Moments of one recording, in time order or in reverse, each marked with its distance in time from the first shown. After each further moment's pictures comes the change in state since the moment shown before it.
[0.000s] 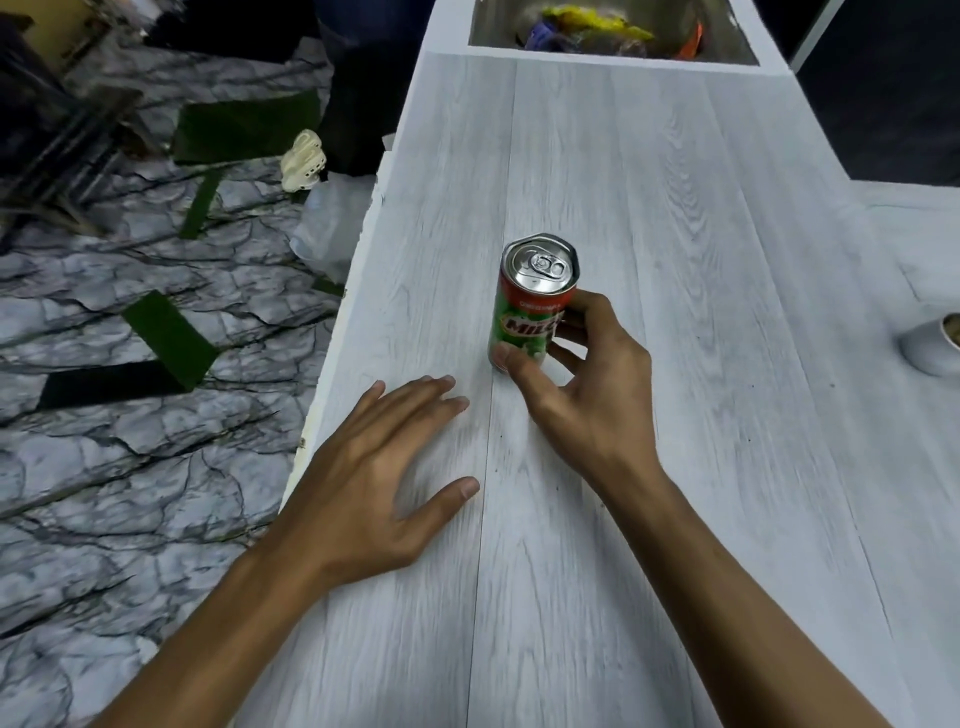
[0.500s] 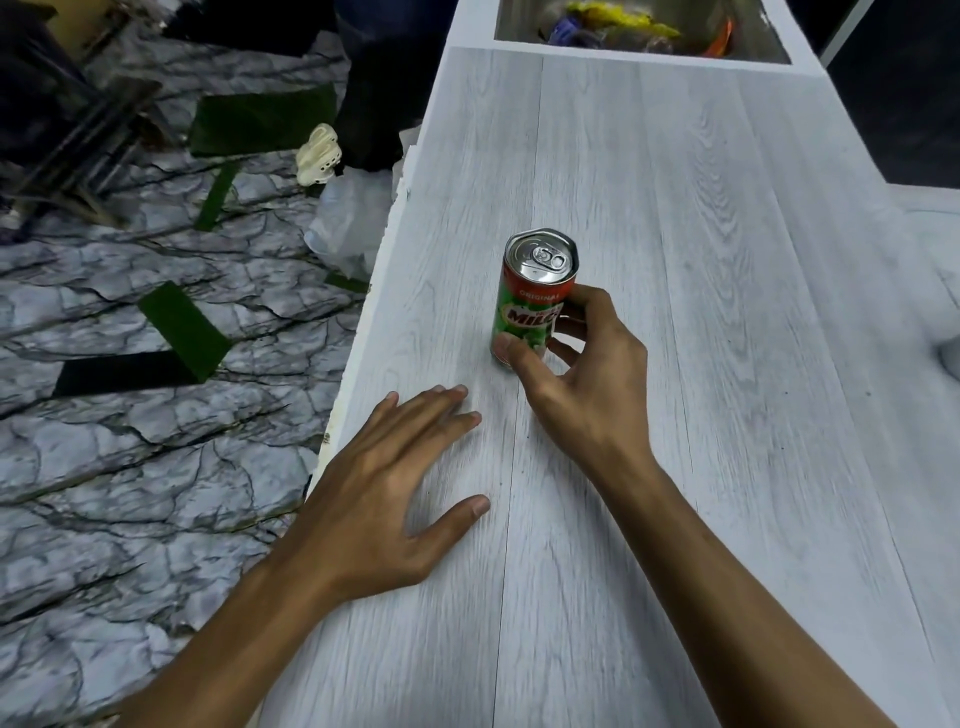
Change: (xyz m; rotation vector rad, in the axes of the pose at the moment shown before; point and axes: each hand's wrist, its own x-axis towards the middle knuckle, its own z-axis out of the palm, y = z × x) left_hand -0.016 -0.008 0.001 -0.009 -0.014 -0.002; right_hand 0.007 0.002 0.028 -0.007 0.005 0.008
